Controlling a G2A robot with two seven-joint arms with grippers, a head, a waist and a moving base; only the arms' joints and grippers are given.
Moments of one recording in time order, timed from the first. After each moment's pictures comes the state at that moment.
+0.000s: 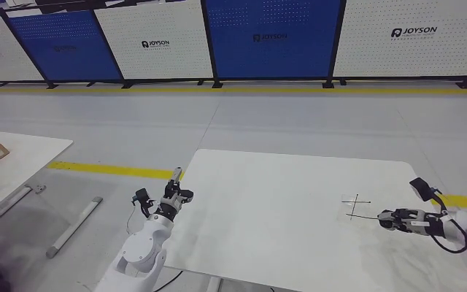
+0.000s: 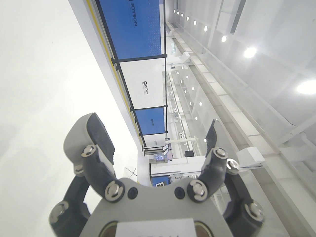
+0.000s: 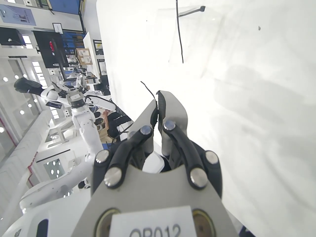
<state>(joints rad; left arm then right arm) 1.73 -1.15 -1.60 -1.80 -0.42 0.00 0.00 -0.97 -0.88 1.31 -1.14 0.00 0.09 1.31</state>
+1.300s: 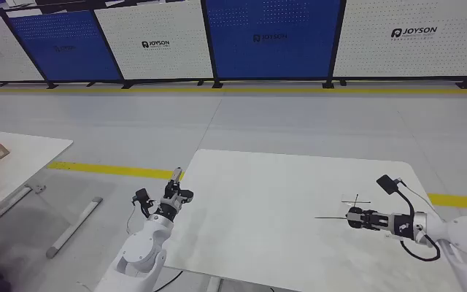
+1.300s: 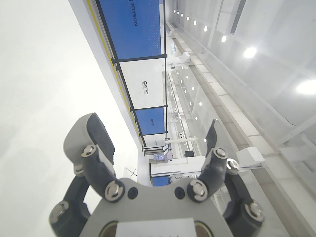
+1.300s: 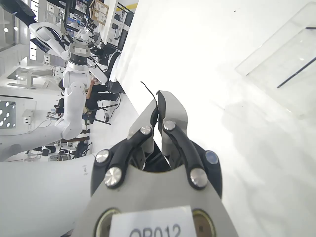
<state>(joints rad) 1.73 -1.15 -1.60 -1.80 -0.42 0.00 0.00 -1.09 -0.89 1.25 -1.40 0.08 -0.21 1.21</state>
